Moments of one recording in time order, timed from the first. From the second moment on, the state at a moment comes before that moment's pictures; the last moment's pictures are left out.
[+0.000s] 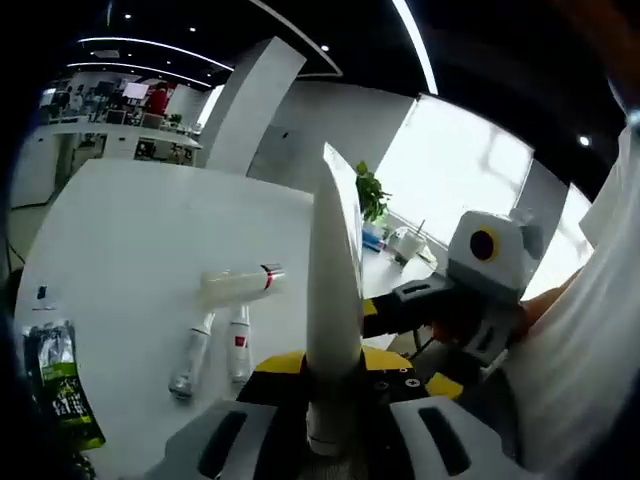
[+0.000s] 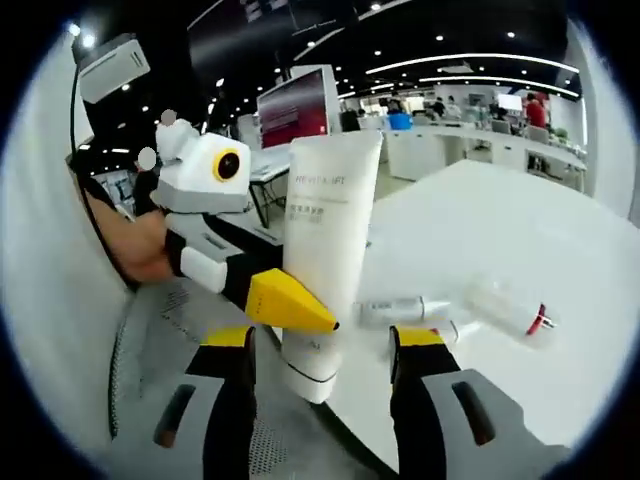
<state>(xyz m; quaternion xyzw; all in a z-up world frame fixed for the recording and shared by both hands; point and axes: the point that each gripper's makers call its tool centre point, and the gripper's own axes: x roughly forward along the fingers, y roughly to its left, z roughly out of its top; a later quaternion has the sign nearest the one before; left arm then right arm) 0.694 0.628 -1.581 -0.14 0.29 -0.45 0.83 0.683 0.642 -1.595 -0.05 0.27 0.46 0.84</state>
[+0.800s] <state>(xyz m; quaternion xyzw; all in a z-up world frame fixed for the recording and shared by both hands) 0.752 0.611 -1.496 -0.14 0.19 -0.38 0.89 0.730 0.624 -1.573 -0.10 0.21 0.34 0.91</state>
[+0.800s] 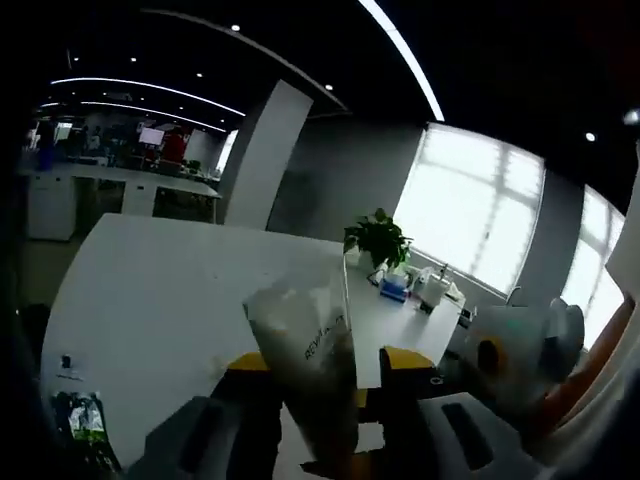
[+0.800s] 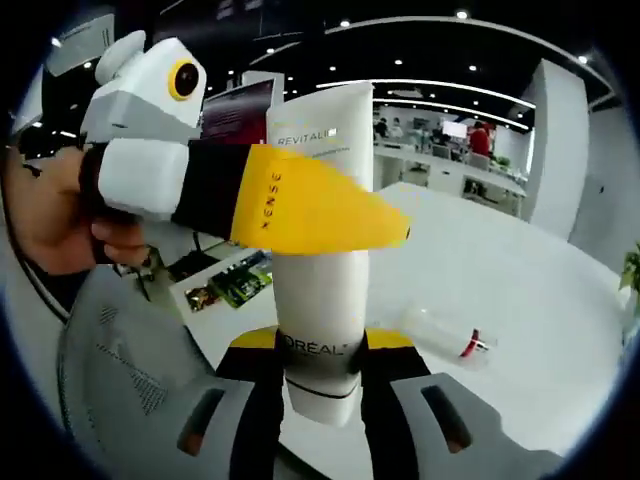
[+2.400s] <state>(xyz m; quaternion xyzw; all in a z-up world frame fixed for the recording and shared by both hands) 0.735 0.584 -1.461 -0.03 0.17 -0.63 0.76 0.727 0.618 -1.555 0.02 0.20 0.40 0.89</state>
